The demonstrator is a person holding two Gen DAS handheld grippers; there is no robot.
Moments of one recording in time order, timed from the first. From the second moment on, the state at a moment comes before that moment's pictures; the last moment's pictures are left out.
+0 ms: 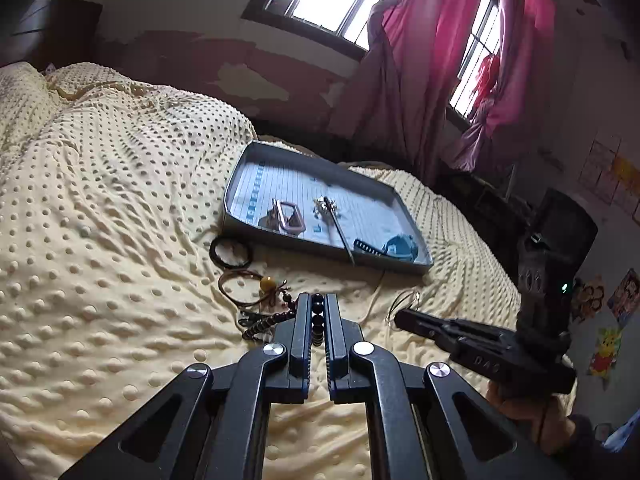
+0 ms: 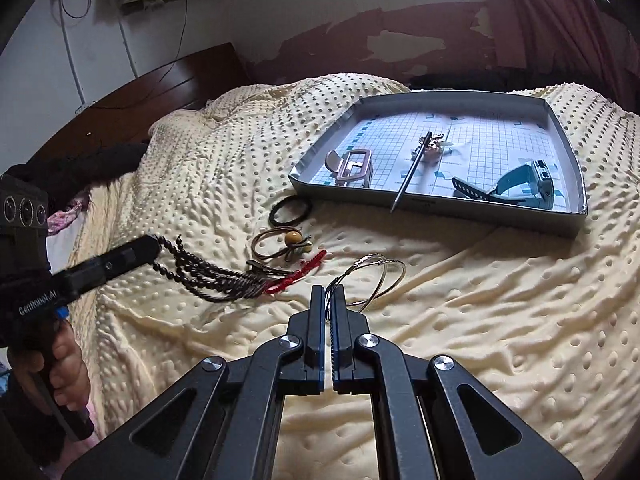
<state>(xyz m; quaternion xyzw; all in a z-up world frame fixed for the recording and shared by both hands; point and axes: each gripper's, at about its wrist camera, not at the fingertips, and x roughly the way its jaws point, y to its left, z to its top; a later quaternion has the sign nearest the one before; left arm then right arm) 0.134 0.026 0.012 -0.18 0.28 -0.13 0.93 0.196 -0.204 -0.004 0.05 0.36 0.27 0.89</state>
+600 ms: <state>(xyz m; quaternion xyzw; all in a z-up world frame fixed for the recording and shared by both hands) 0.148 0.022 0.052 -0.18 0.24 -0.14 0.94 0.196 -0.214 0.013 0.07 0.32 0.28 0.90</state>
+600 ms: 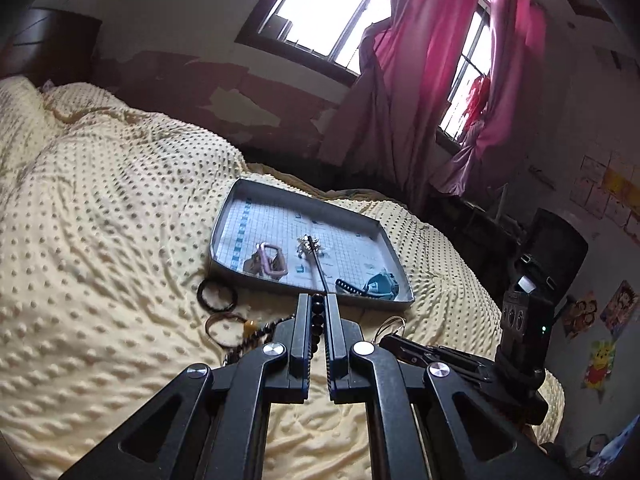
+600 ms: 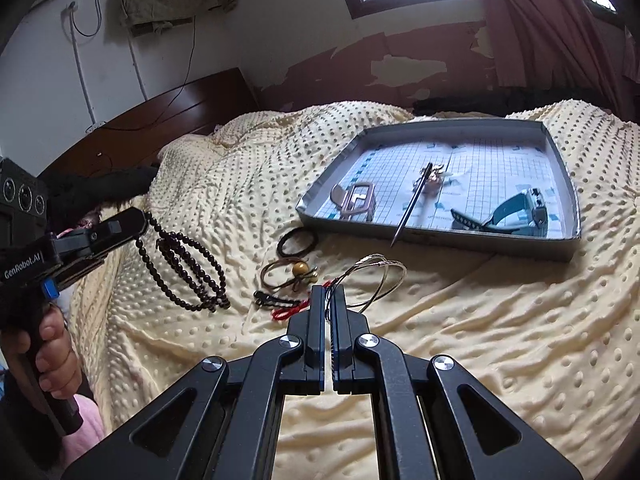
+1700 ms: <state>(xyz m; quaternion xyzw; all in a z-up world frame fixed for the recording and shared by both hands) 0.353 -0.040 0.008 -0.19 0.31 -0.15 0.92 0.327 -0.253 -0.015 0.11 0.35 0.24 0.90</state>
